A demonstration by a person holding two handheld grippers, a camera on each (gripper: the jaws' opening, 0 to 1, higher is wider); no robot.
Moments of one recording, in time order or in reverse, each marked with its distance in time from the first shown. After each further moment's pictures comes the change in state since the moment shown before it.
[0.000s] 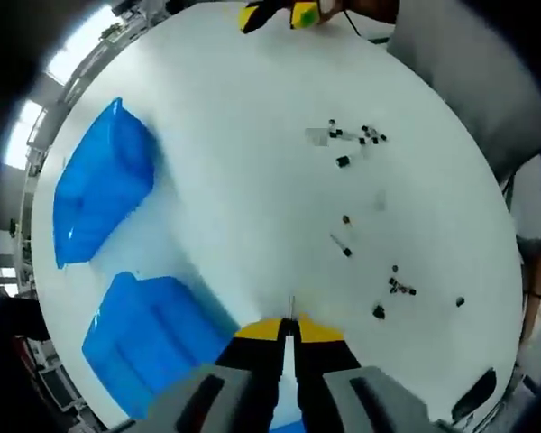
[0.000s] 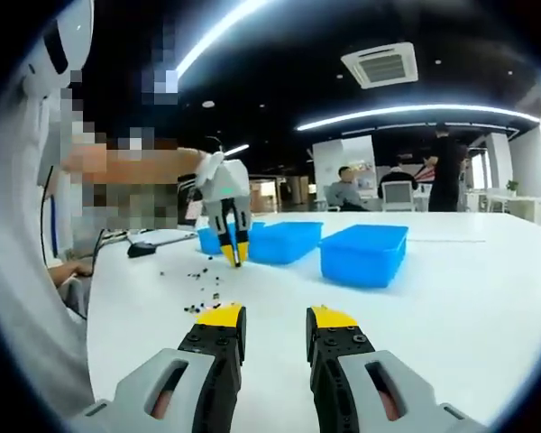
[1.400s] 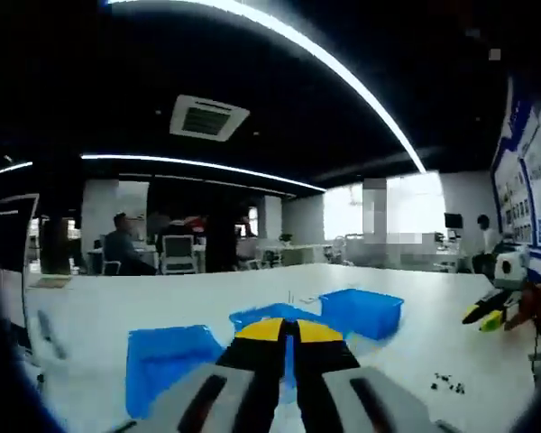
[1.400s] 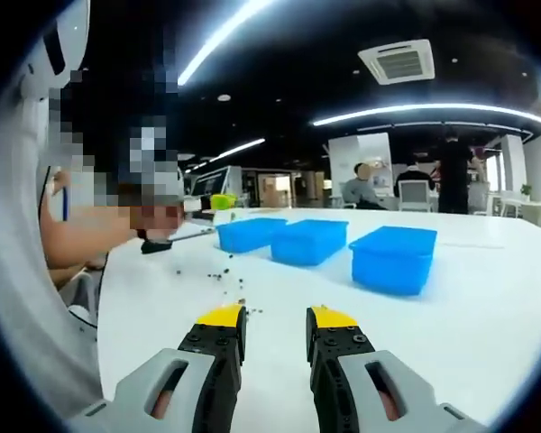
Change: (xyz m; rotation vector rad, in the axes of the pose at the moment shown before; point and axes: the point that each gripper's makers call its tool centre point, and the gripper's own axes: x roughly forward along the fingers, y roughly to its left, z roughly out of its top) left arm -0.136 -0.035 -0.101 -1.267 -1.146 1.247; right arm 0.019 0.036 0.003 -0.028 0.033 0.078
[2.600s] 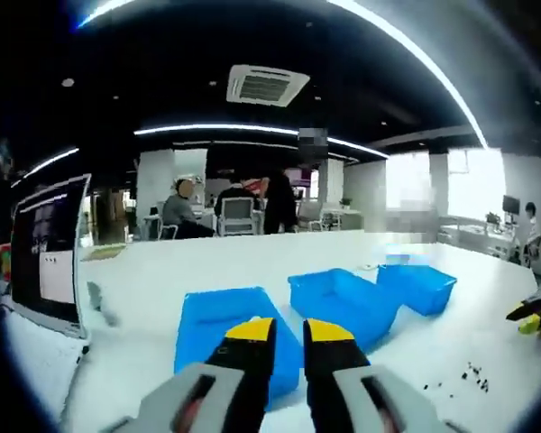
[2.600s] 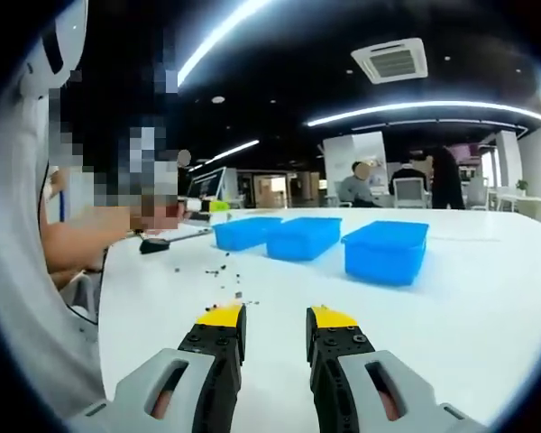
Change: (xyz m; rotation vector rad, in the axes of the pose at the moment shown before) left arm -0.014 0.009 -0.026 0.049 0.266 0.144; right arm -0.007 -0.005 -0.006 0.014 -0.010 -0.008
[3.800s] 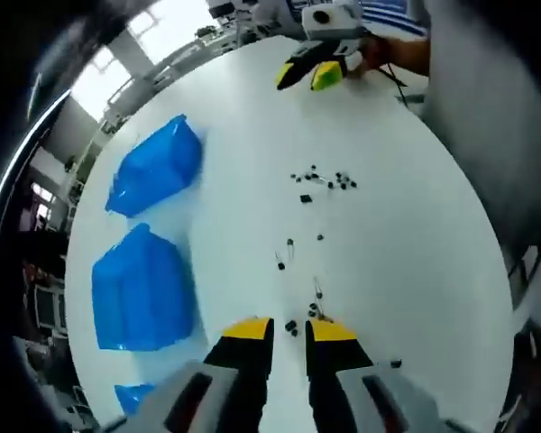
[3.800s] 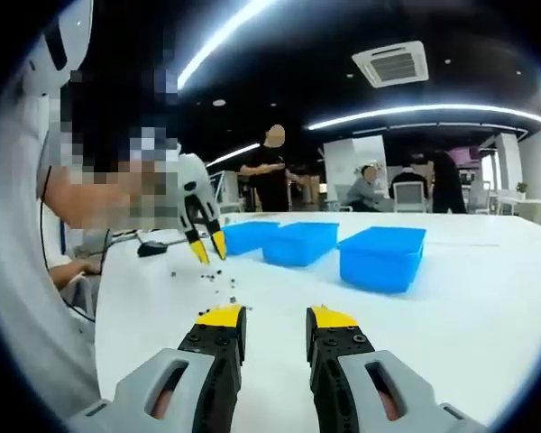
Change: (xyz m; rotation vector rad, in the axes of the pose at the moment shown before) left arm -0.010 -0.127 -0.088 1.133 0.666 -0.933; right arm -0.005 -0.011 0.004 0.006 -0.017 -0.019
